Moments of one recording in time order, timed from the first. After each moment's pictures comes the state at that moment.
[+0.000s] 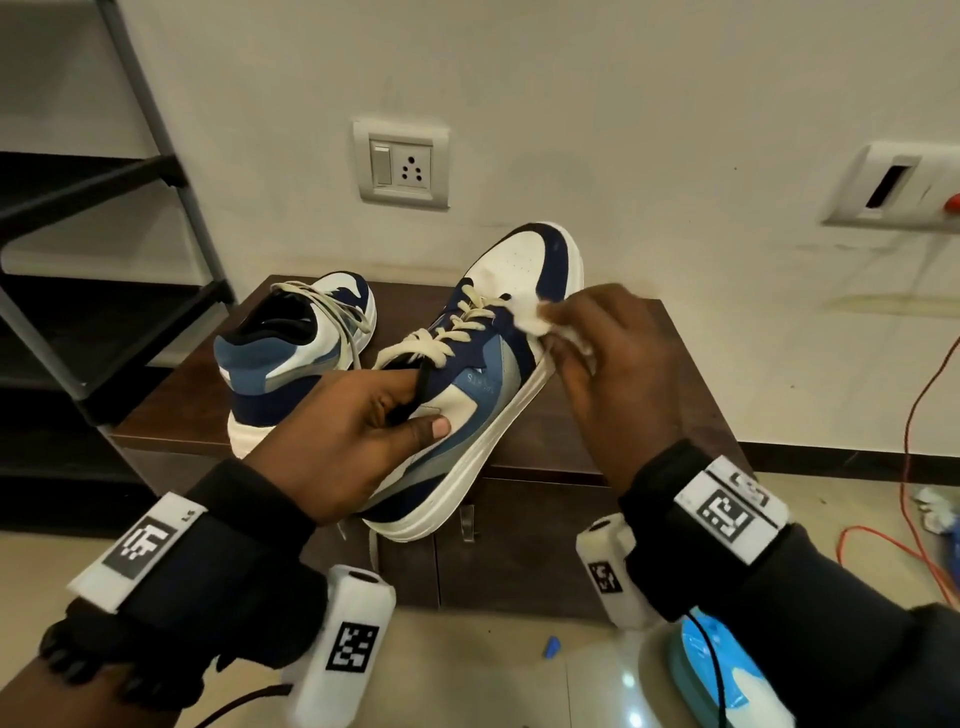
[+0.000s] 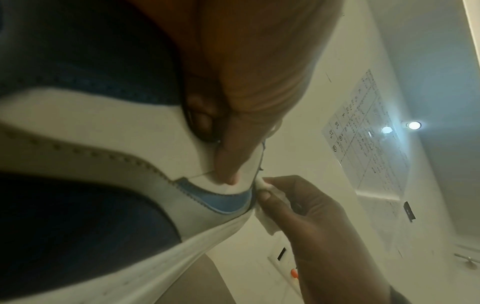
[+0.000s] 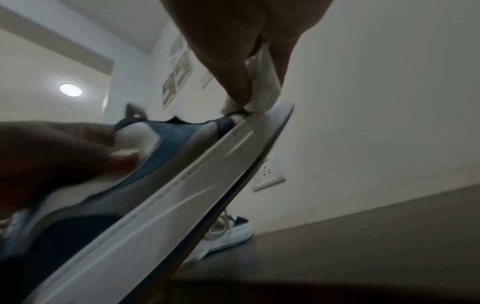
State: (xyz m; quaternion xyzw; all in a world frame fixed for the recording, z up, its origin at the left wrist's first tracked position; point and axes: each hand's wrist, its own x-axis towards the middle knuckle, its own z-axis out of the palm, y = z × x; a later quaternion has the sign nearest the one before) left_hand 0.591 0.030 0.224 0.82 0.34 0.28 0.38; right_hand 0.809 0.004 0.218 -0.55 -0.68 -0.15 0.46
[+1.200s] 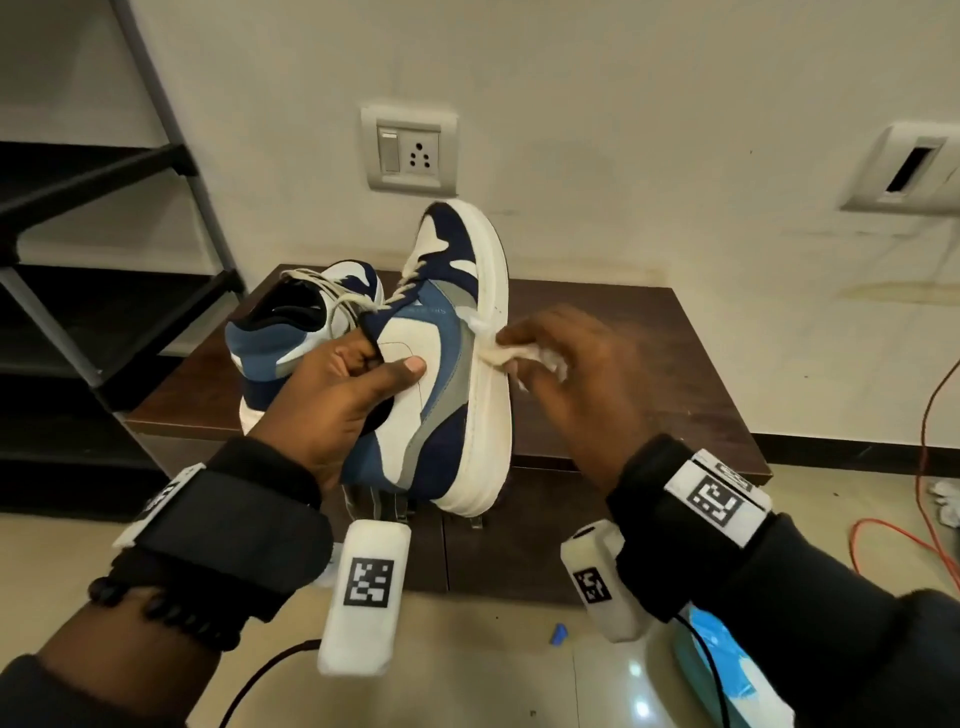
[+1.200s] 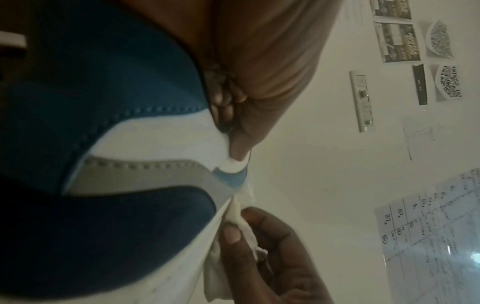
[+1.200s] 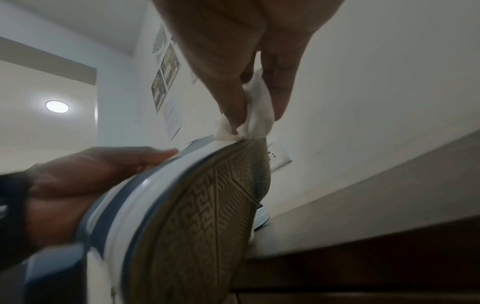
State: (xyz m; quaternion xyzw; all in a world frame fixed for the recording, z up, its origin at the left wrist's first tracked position) left_hand 0.595 0.045 0.212 0.58 0.39 0.45 0.56; right_hand 0.794 0.004 0.212 -0.54 -0.72 -0.02 0.44
